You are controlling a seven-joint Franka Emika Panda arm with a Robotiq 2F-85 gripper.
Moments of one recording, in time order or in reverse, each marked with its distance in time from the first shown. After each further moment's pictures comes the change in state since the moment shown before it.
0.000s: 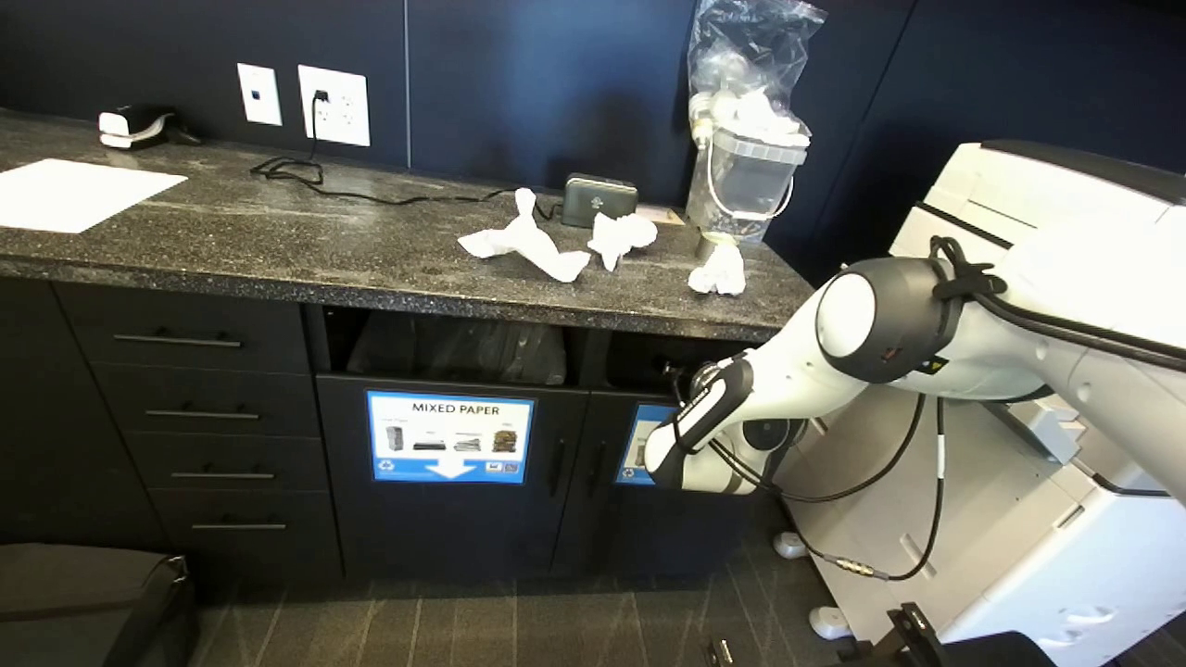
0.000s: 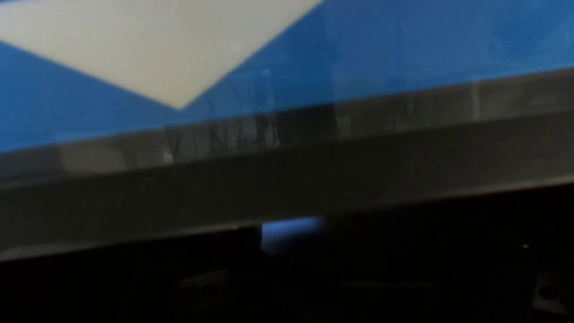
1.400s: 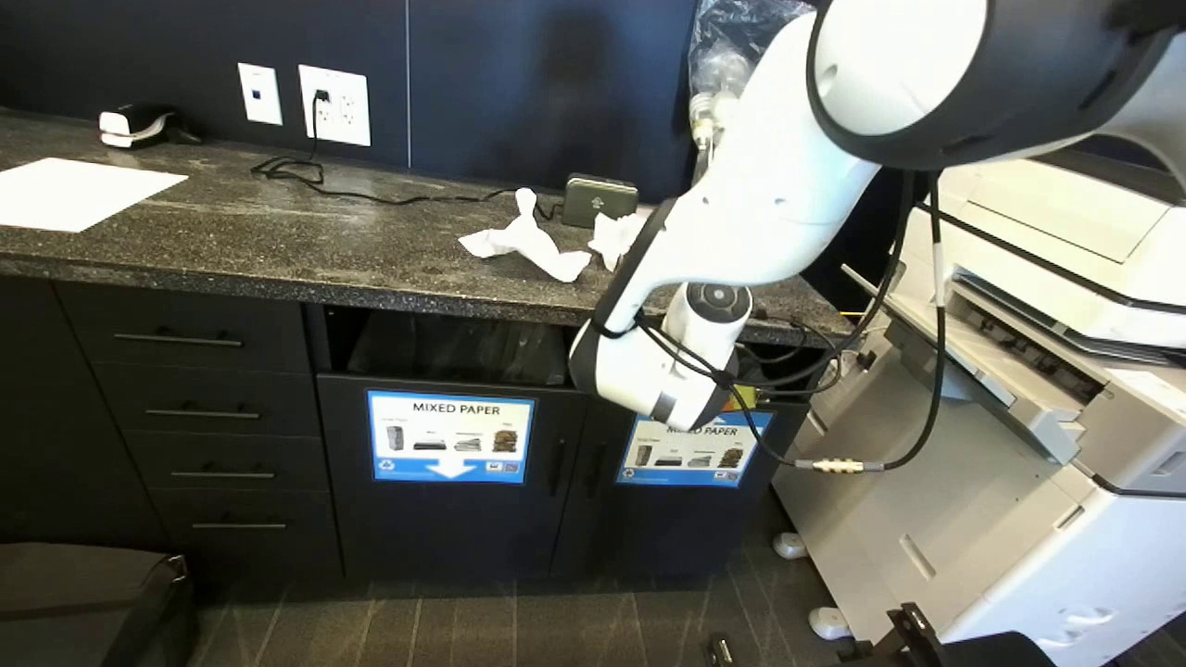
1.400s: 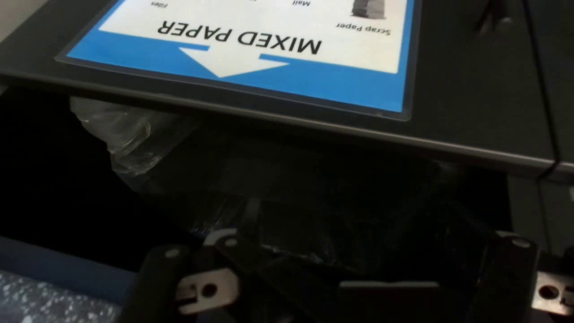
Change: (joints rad) arm 0.614 -0.615 -0.265 -0.649 0.929 -0.502 -0.640
